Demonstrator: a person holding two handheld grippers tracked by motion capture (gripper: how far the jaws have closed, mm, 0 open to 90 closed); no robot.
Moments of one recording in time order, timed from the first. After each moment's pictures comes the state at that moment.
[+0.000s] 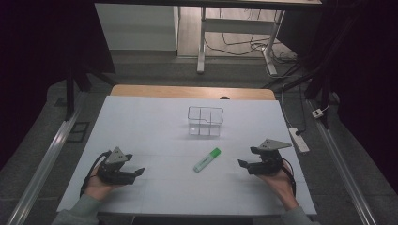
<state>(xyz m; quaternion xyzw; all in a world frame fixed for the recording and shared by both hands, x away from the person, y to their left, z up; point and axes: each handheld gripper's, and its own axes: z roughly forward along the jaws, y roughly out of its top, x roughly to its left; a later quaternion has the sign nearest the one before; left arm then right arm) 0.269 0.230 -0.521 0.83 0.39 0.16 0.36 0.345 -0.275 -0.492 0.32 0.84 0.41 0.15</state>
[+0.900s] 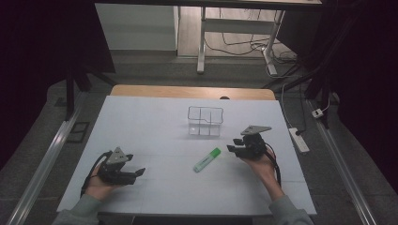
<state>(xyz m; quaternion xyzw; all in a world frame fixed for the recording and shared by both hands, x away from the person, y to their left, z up) 0.269 0.228 -0.521 0.83 0.39 0.16 0.36 0.389 -0.227 -0.487 0.33 0.85 0.38 0.14</state>
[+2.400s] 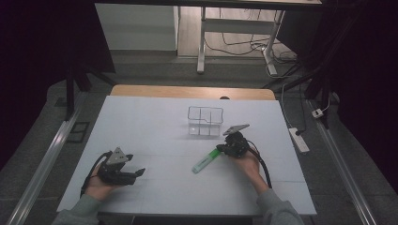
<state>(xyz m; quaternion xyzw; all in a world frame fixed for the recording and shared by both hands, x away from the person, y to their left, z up) 0.269 0.229 -0.522 0.84 0.38 0.16 0.36 0.411 -0.185 -0.519 0.31 0.88 0.34 0.08</state>
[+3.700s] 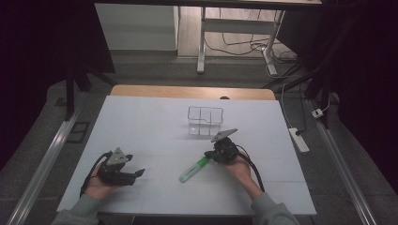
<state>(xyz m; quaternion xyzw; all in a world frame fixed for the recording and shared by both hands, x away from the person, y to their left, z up) 0.268 0.229 -0.523 0.84 0.38 0.16 0.35 0.387 -0.149 -0.518 0.26 0.90 0.35 0.05</state>
